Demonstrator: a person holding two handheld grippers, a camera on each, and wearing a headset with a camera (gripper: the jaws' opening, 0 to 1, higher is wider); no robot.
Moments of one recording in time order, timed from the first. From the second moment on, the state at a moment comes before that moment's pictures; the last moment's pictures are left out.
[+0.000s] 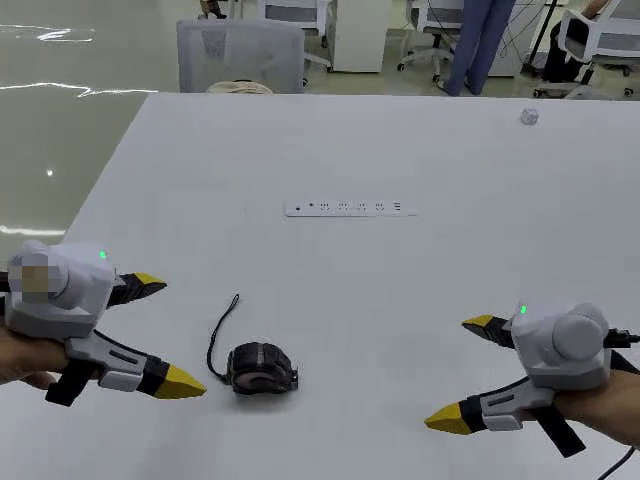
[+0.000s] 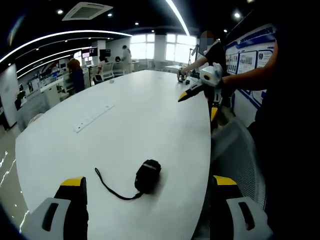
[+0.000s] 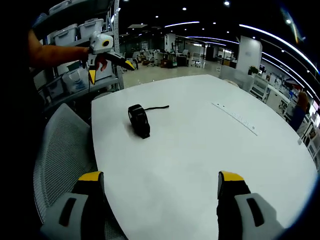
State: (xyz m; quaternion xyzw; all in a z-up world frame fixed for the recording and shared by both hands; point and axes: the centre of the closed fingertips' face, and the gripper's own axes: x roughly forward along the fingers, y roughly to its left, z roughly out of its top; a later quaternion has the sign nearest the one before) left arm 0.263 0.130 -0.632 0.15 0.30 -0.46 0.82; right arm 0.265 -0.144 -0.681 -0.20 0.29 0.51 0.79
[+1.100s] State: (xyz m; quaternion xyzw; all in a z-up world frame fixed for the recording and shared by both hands) left arm 0.275 0.088 -0.676 0.26 0.34 -0.53 0.73; right arm 0.276 -0.055 -0.698 -0.26 0.26 0.60 0.71
